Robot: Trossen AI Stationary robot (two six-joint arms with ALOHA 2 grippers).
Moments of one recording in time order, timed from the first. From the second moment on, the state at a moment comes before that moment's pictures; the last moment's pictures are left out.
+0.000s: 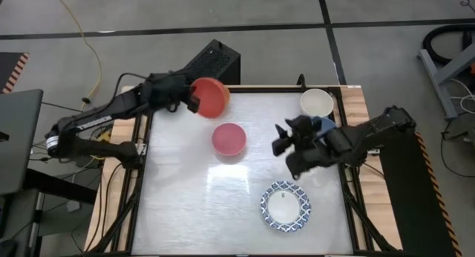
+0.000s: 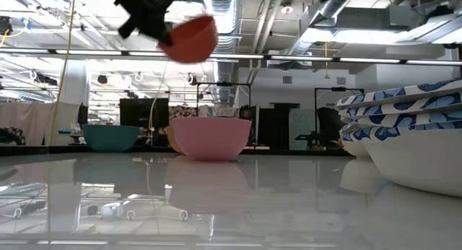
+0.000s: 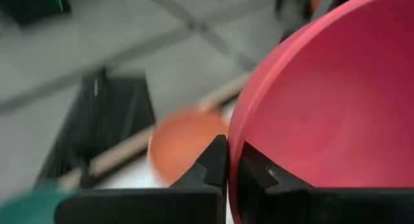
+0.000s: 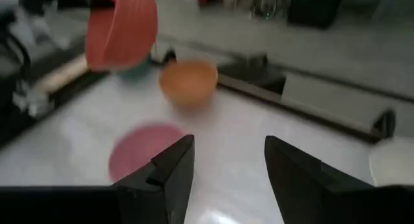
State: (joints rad) left arm 0.44 1.08 1.08 -0.43 -0.38 -0.27; right arm 0.39 1.35 1.43 -1.12 1.12 1.15
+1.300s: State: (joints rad) left arm 0.14 1.30 1.08 0.36 -0.84 0.22; right arm 0.06 1.51 1.43 -0.05 1.11 -0.01
